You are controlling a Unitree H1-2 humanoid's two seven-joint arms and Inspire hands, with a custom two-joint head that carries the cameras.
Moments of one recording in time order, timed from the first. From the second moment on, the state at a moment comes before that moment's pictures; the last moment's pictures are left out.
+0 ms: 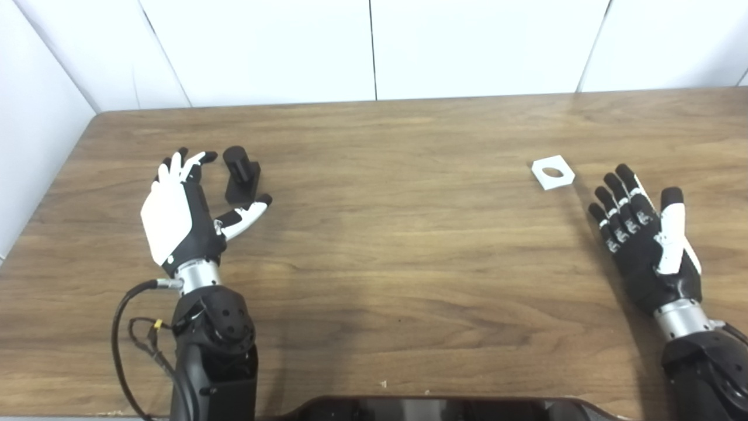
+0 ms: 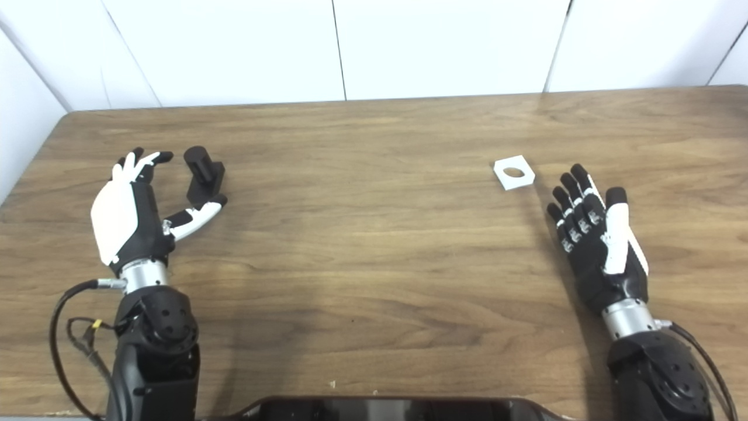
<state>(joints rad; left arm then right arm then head) -0.09 0.05 0.05 -0.28 0.92 0.47 0.12 0.02 -0.22 -0.21 -0.11 0.44 0.14 0.22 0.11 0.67</state>
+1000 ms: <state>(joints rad) -0.17 0.06 0.10 -0.08 1.04 0.47 0.15 0.00 -0.25 -0.23 -0.06 0.45 0.07 0.28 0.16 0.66</state>
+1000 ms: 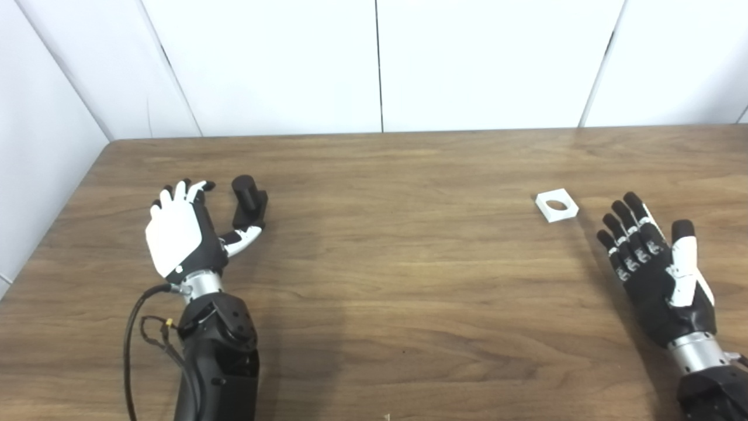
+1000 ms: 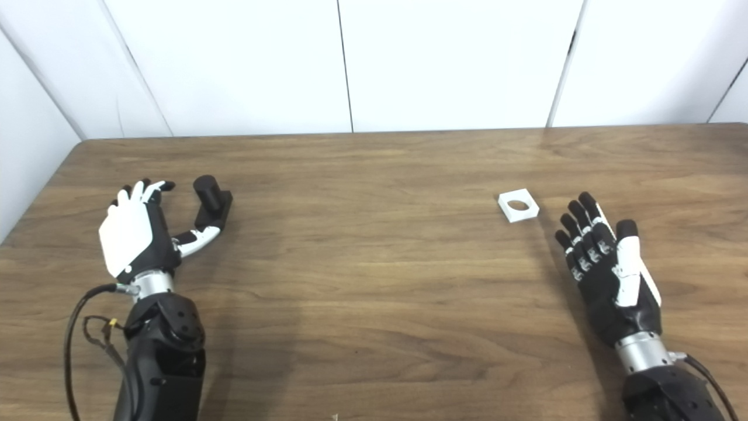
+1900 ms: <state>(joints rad) -0.24 0.05 0.12 0.06 1.13 0.47 0.09 0.00 -0.26 -0.23 -0.05 0.44 0.06 0.29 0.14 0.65</state>
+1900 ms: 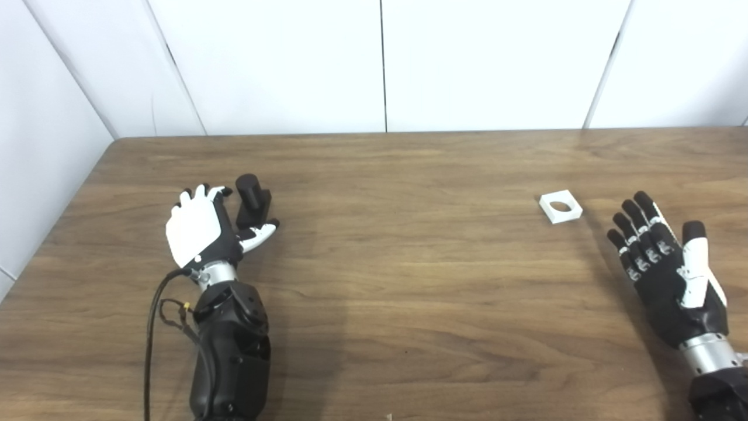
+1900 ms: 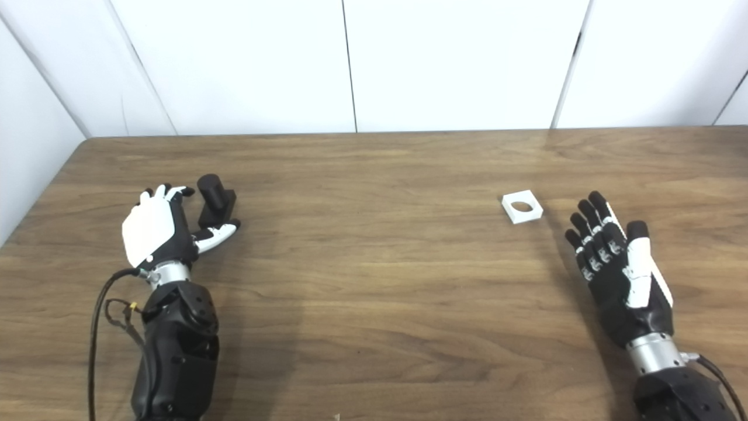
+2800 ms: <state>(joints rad) -0.31 0.10 0.09 0.19 1.13 0.47 0.11 0.01 -0.26 -0.23 -0.05 0.44 0.06 0.29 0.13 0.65</state>
